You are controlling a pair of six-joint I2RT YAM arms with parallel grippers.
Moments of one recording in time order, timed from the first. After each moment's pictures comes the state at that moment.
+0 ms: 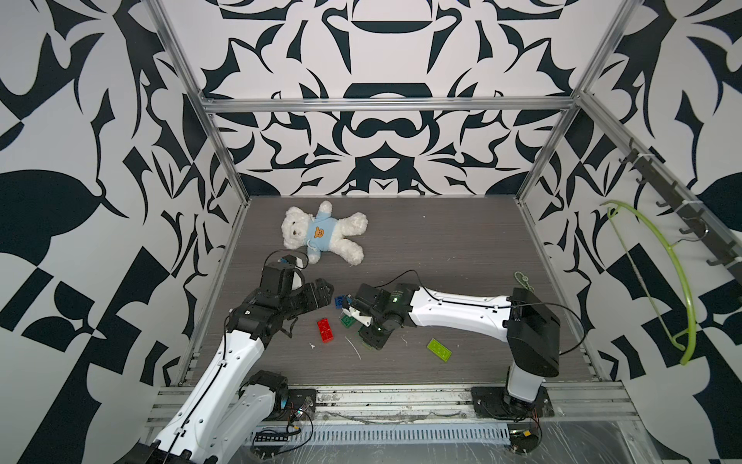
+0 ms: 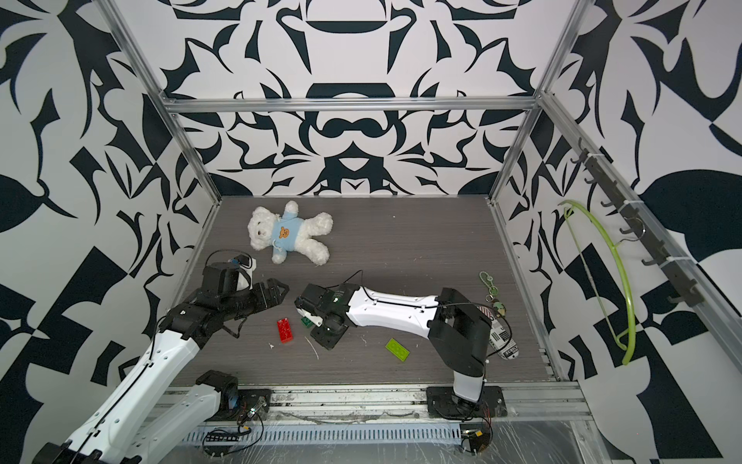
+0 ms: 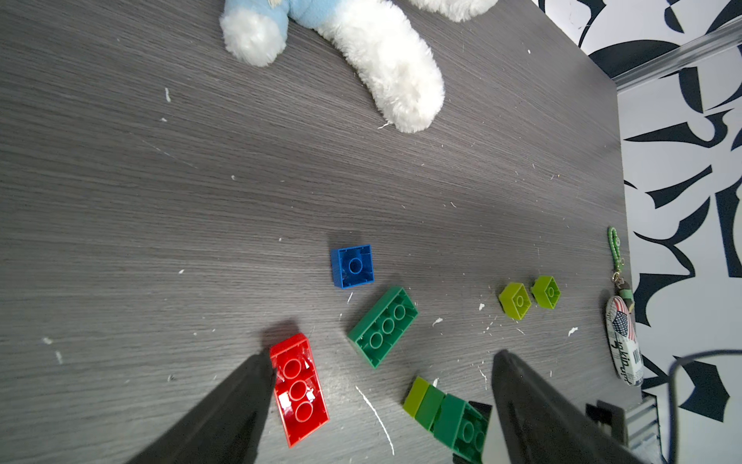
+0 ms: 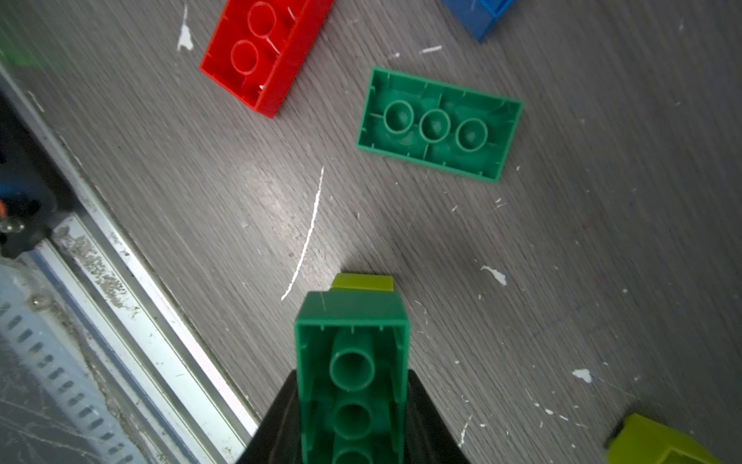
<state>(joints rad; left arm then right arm) -0.30 0.83 0.69 -0.67 0.23 -0.57 1.14 1.81 1.33 -0.80 -0.08 0.19</state>
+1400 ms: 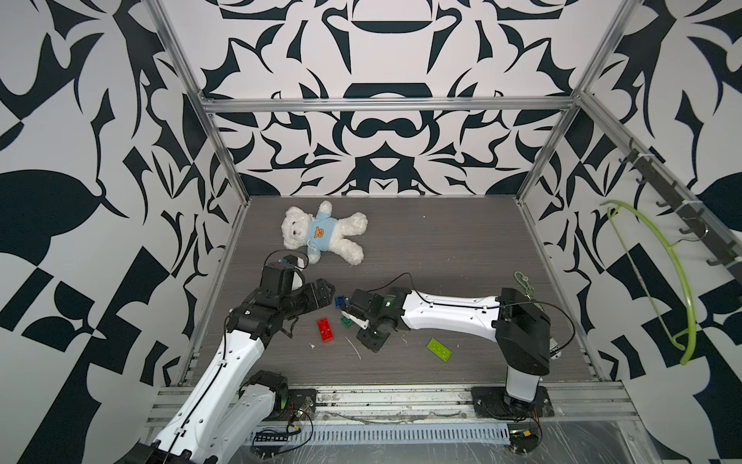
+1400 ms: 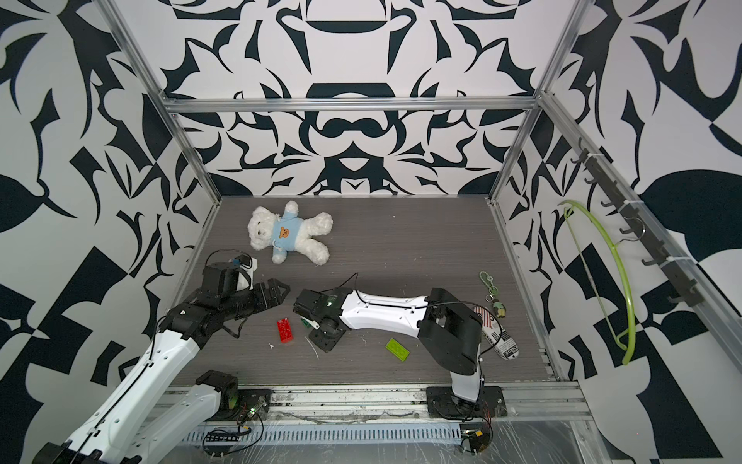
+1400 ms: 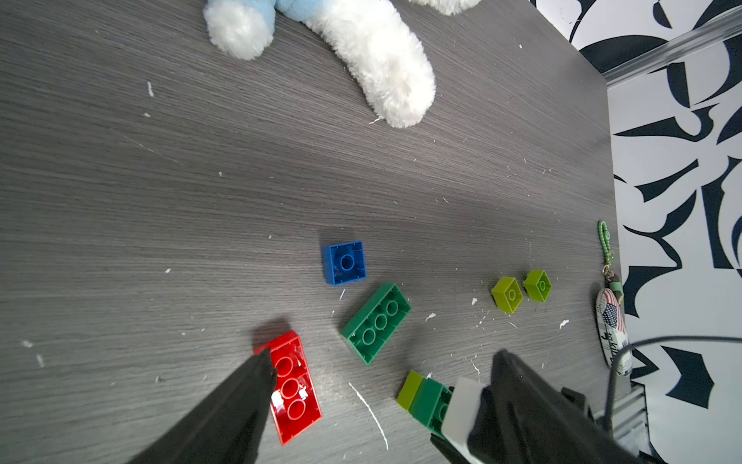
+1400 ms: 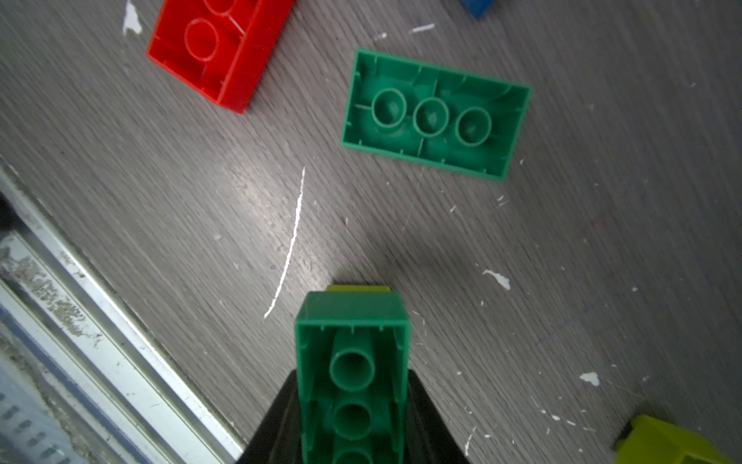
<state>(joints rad) -0.30 0.83 0.69 -0.67 0.25 -0.57 1.17 1.86 1.35 -0.80 -0.02 0.23</state>
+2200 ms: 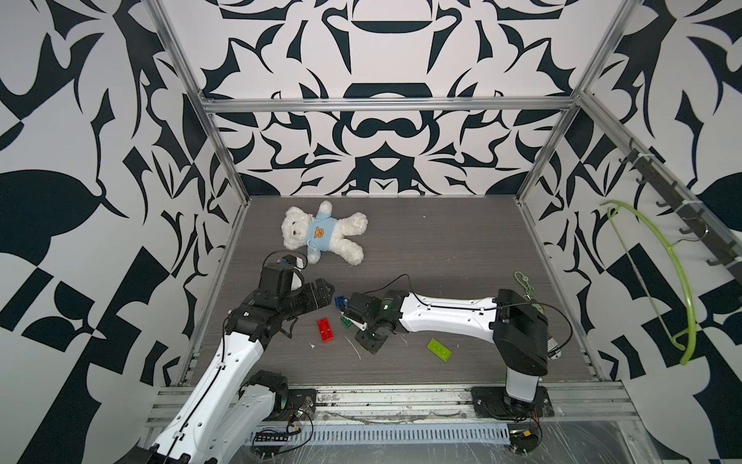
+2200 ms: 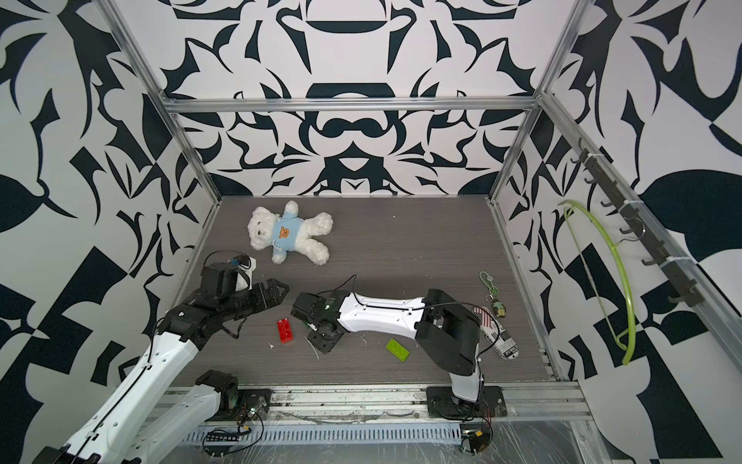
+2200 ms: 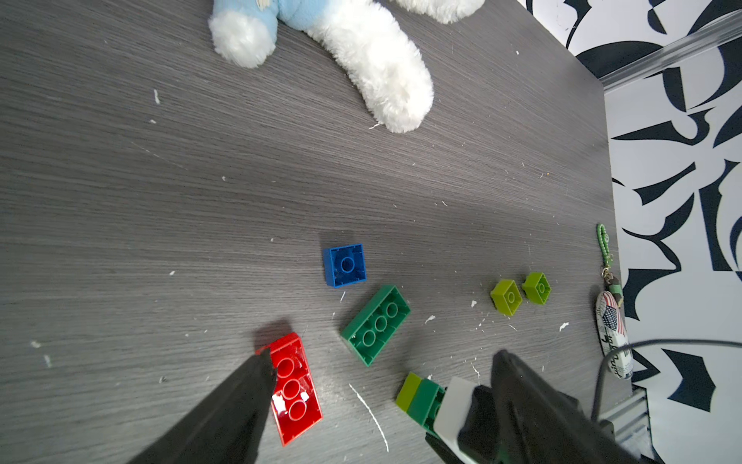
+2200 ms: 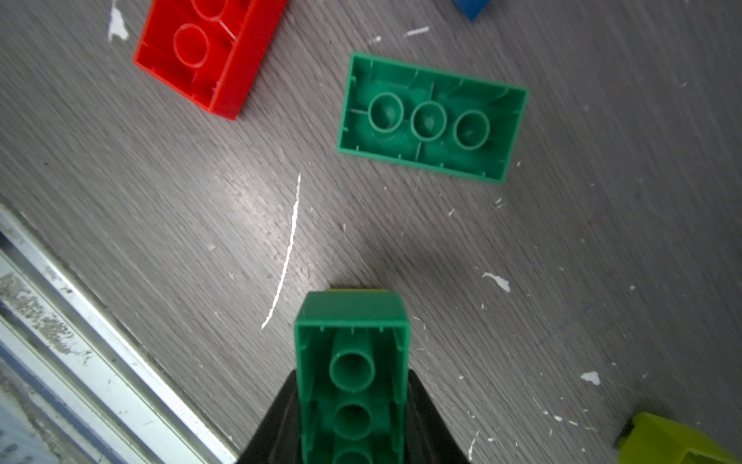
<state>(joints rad) -0.30 0.81 0.69 -0.67 0.24 -0.57 1.19 1.87 1.35 -0.78 0.01 0.26</state>
